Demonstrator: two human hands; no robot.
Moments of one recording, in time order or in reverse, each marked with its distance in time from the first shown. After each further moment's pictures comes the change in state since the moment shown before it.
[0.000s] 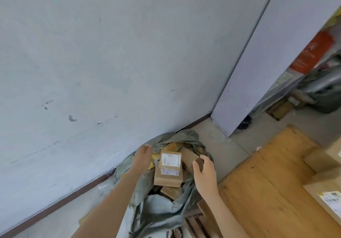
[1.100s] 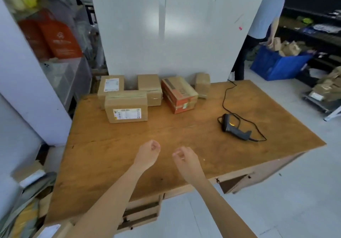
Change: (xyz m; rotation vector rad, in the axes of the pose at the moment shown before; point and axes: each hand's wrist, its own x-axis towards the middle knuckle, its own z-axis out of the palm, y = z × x) left_hand -0.361 -0.001 0.345 0.633 -1.098 0.960; right_hand -0.345 0.198 -0.219 0.120 0.796 0.521
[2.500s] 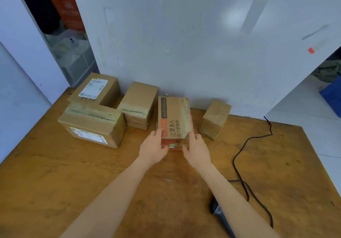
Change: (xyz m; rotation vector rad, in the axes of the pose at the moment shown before) left_hand 0.283 0.124 0.099 0.338 0.315 -0.080; right_hand 0.375 0.083 -0.140 -0.482 -0.155 -0.310
